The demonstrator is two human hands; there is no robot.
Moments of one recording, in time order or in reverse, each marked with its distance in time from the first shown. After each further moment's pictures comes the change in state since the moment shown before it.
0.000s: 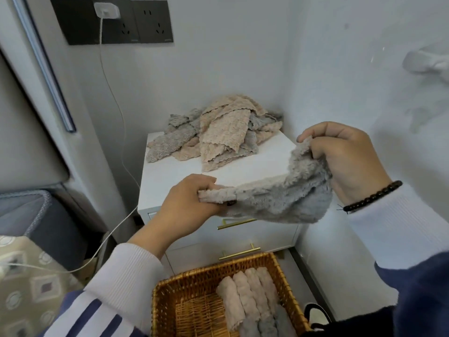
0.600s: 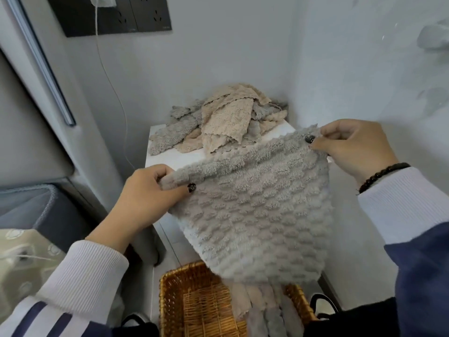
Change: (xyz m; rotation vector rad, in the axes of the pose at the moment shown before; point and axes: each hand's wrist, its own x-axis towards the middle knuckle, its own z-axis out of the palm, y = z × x) left_hand -0.013 -0.023 -0.043 -0.049 0.152 -0.168; right_hand 0.031 0.036 -0.024 -0.347 0.093 -0.006
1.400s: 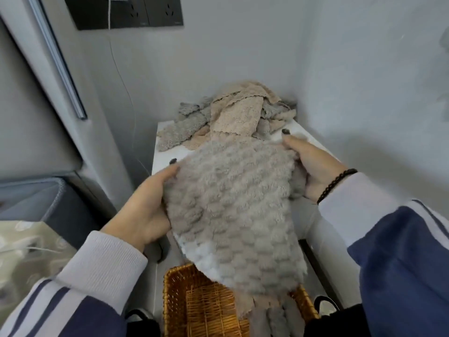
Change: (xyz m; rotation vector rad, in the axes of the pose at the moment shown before) left_hand -0.007 0.007 0.004 -0.992 -0.165 -0.668; right_hand -0.010 -0.005 0.066 0.590 -0.401 0.569
